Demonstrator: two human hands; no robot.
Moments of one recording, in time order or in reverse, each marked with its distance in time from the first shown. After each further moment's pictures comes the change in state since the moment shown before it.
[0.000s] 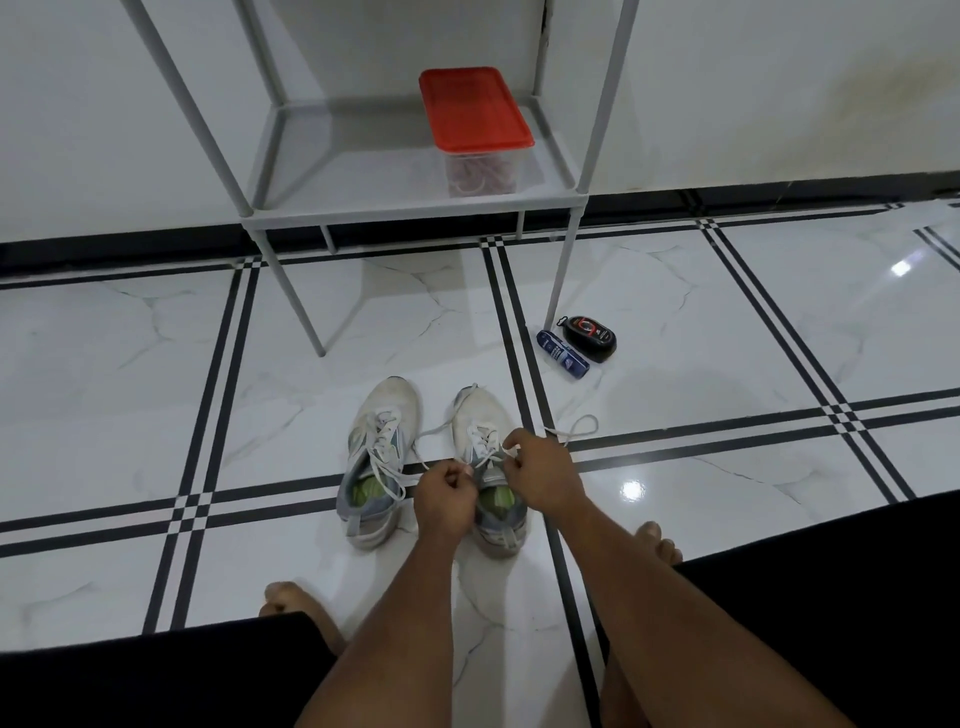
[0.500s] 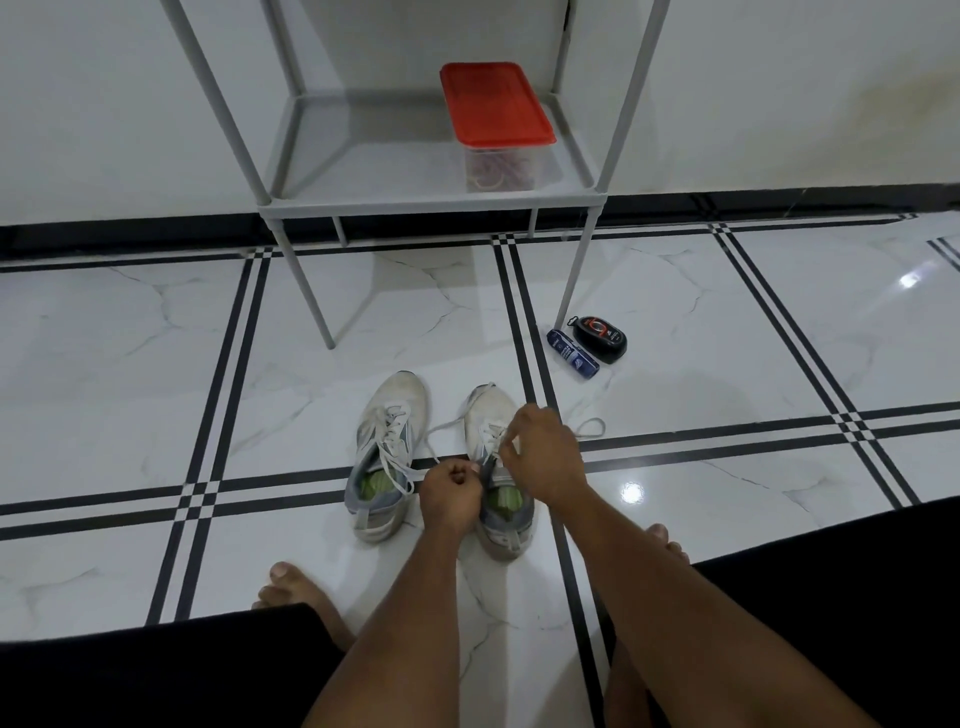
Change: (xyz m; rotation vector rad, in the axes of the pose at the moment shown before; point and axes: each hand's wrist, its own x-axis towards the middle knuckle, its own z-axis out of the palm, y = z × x) left_hand 0.008 -0.009 -0.001 -0.062 -0.013 -0.088; right_hand 0.015 -0.011 0.000 -0.248 0.173 -0.198
